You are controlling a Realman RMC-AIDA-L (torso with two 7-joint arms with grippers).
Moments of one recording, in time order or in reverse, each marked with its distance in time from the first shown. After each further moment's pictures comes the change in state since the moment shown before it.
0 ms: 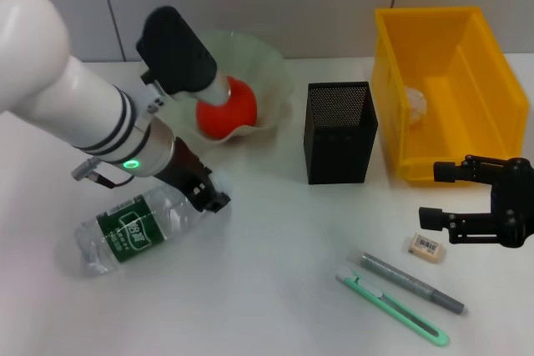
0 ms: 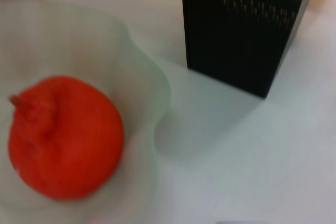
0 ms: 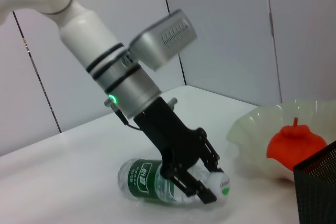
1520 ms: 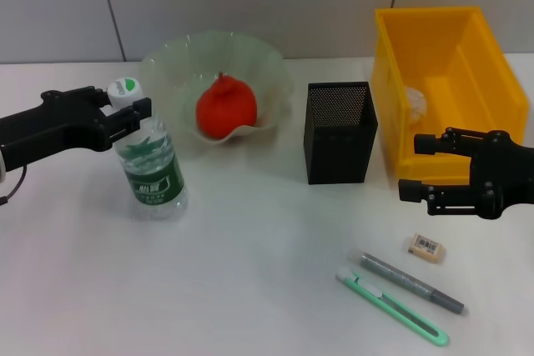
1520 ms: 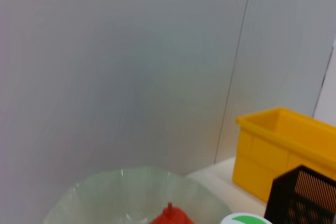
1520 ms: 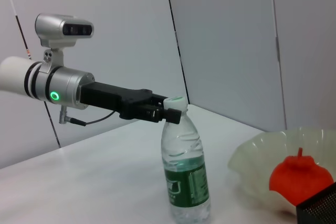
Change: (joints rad) left arm 0.545 0.005 -0.337 0.217 -0.852 -0.066 0.549; right arm 0.065 -0.001 0.001 0.052 0.025 0.036 -0.031
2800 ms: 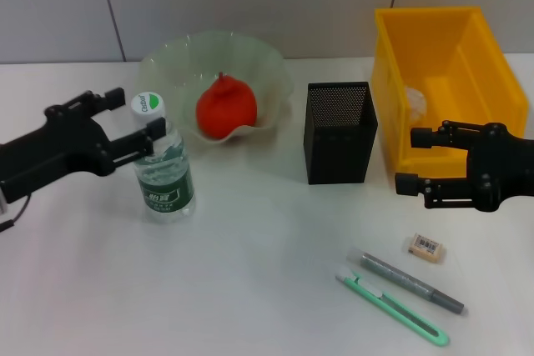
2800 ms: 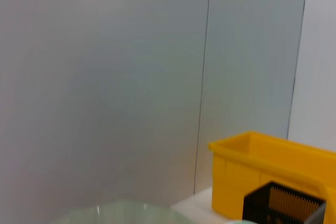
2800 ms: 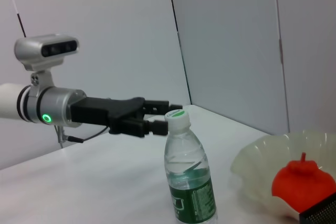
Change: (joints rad) left arm 0.034 -0.004 0.006 -0.182 -0.268 0.071 0.397; right arm 0.010 0.001 -0.012 -0.030 0.001 -0.002 0.034
